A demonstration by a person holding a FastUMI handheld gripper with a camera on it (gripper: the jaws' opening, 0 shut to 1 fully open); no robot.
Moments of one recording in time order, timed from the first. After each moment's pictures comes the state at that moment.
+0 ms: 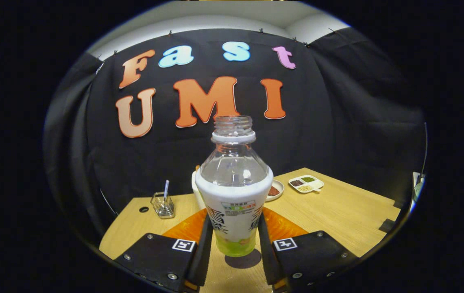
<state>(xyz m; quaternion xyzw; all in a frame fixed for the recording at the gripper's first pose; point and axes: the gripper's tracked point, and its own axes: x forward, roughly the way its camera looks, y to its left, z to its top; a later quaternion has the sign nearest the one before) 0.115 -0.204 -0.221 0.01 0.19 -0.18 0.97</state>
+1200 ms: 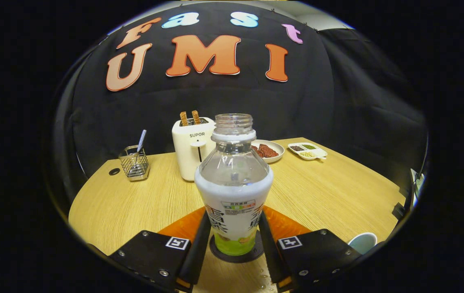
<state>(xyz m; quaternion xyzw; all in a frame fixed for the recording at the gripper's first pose) 0.127 -0.211 -0.349 0.00 0.28 -0.21 0.94</state>
